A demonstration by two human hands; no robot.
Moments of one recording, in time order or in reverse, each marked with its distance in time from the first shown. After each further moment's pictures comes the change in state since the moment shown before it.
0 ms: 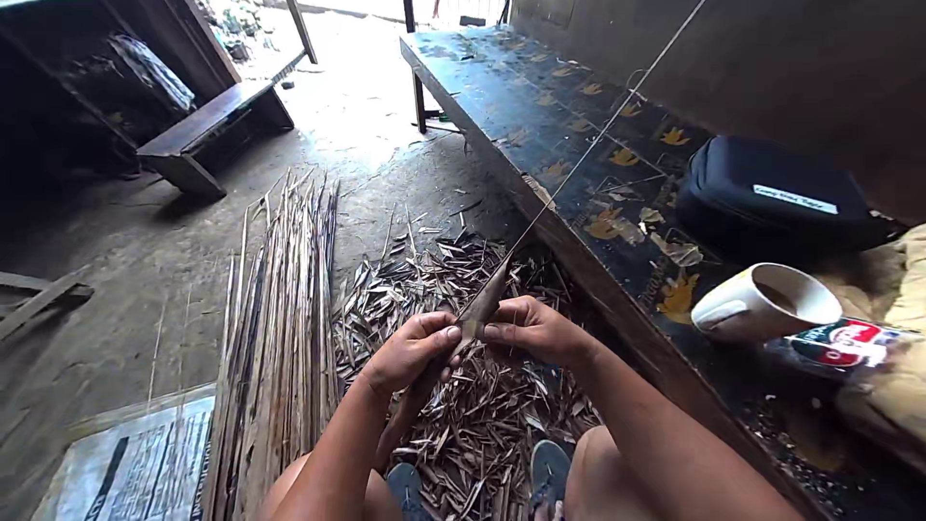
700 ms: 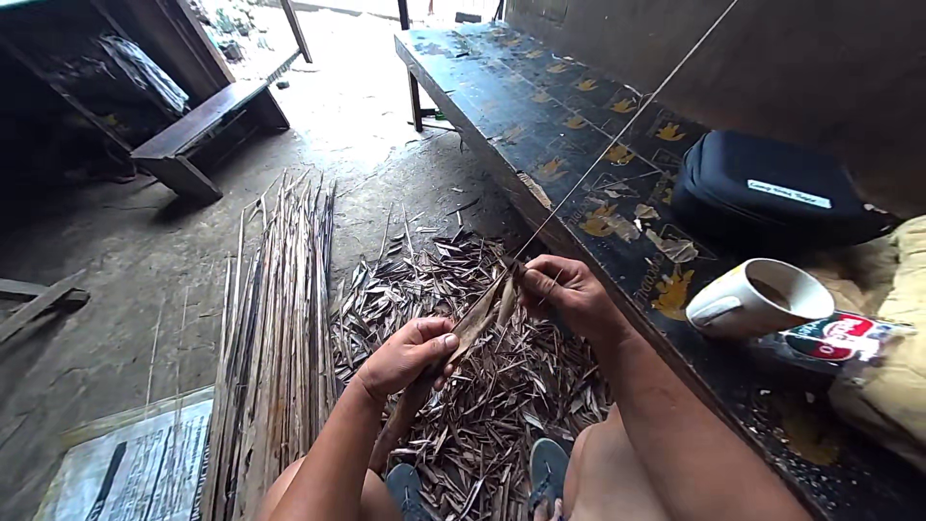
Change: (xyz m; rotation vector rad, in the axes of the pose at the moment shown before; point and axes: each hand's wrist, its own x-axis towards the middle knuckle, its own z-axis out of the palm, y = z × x) left_hand -0.002 0.002 -0.001 0.003 -0.087 -0.043; right_hand -0.017 -0.023 -0.031 -0.139 0.460 -0.206
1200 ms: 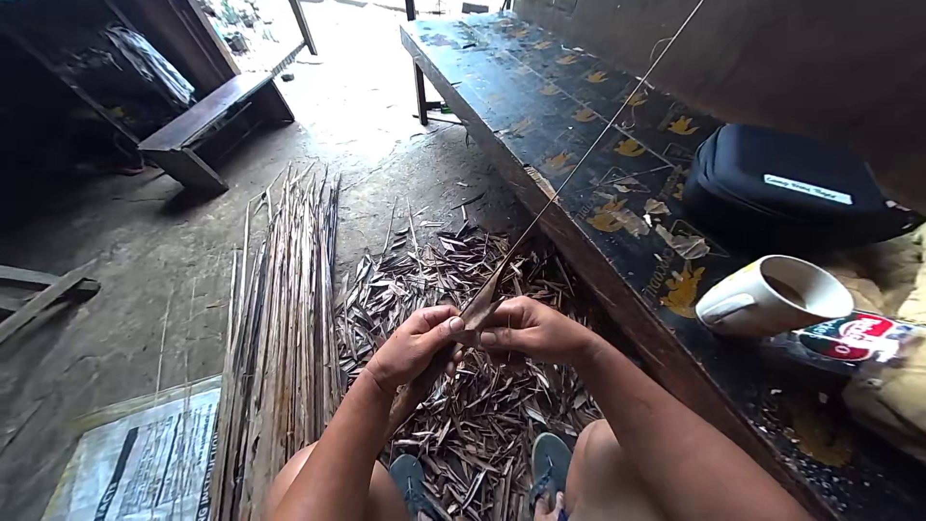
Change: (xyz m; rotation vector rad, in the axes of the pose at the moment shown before) left_hand 0.005 -0.002 0.006 0.034 0.086 0.063; right_hand -0.004 0.021 0.039 0.078 -0.546 0.239
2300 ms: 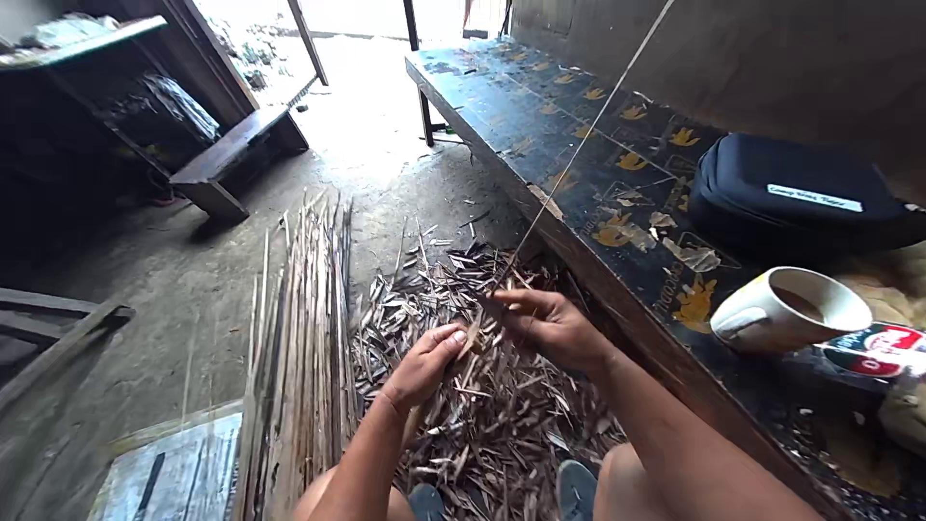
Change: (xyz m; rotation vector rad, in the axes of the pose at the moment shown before) left_hand 0.001 -0.004 -0.006 0.148 0.080 0.029; right_hand -0.003 -0.012 -0.003 -0.048 0.417 -0.079
